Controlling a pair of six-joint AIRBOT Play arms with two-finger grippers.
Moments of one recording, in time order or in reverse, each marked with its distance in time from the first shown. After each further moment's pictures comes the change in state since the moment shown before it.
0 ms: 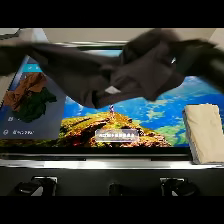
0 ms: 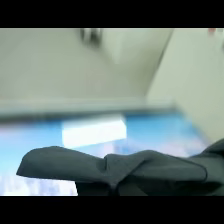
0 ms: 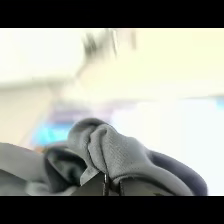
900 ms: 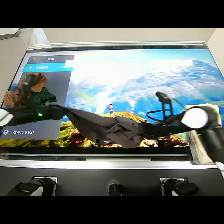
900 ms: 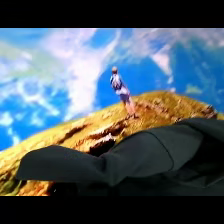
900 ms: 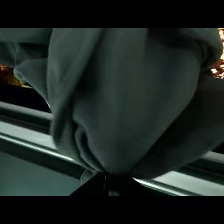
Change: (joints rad) left arm -0.006 -0.107 -0.510 0.052 -0.216 -0.022; right arm -0.009 -0.192 -0.472 0.183 0.585 0.095
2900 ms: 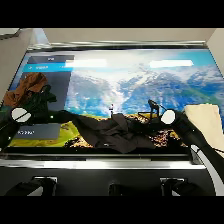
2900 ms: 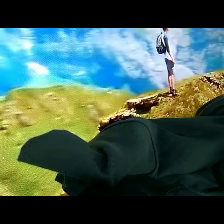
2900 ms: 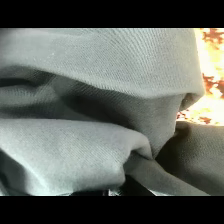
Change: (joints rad) left arm 0.000 -0.142 -0.074 -0.006 0.087 0.000; right arm 0.000 -0.233 -0.130 0.090 -0.309 -0.001
